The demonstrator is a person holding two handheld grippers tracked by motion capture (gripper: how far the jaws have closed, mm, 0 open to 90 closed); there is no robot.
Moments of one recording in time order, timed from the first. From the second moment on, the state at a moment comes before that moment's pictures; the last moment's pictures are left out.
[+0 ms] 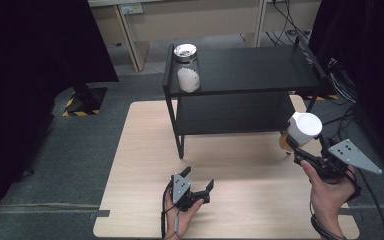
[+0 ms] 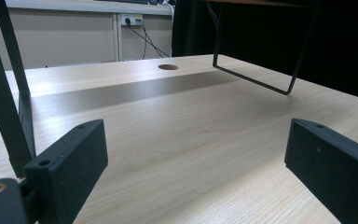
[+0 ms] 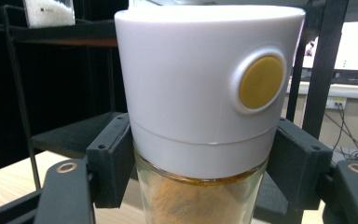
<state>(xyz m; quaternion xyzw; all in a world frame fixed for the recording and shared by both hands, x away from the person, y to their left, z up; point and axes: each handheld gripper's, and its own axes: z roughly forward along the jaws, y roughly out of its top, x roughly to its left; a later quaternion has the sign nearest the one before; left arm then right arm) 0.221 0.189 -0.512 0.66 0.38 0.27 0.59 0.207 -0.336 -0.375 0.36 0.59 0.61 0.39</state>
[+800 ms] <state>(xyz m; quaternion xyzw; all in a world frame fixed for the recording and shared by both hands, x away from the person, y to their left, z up) 0.221 0.188 -0.512 0.66 0.38 0.27 0.59 0.215 -0.324 -0.330 0.36 0.58 0.61 0.41</state>
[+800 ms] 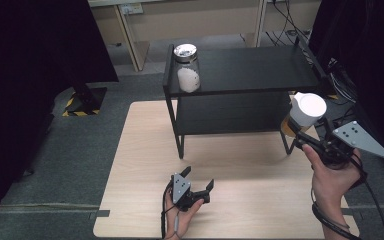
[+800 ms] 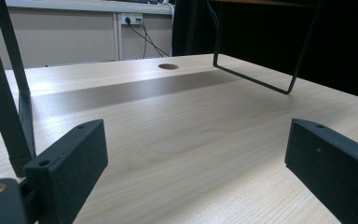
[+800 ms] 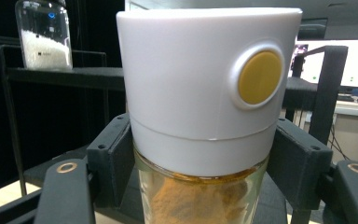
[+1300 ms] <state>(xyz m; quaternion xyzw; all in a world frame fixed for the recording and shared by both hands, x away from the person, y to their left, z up) 0.221 0.188 -0.512 0.66 0.38 0.28 0.59 0.223 -0.315 -0.303 0.36 0.58 0.61 0.42</state>
